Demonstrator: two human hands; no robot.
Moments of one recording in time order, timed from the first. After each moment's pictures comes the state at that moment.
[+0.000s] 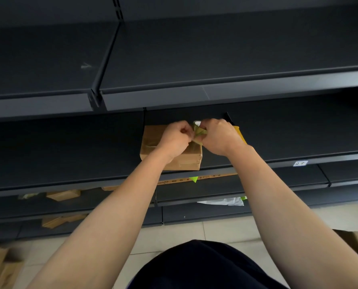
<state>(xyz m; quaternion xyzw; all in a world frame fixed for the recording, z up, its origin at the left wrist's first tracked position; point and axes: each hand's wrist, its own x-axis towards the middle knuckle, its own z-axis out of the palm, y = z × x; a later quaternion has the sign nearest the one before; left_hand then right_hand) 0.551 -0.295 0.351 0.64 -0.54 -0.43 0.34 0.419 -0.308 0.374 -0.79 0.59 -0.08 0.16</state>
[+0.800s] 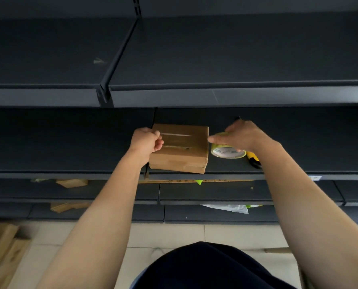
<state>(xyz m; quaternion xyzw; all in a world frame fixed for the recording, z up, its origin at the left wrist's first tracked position) 0.624 -0.299 0.326 0.70 -0.24 -0.47 0.48 0.377 -0.350 0.365 -0.75 0.61 0.00 0.25</state>
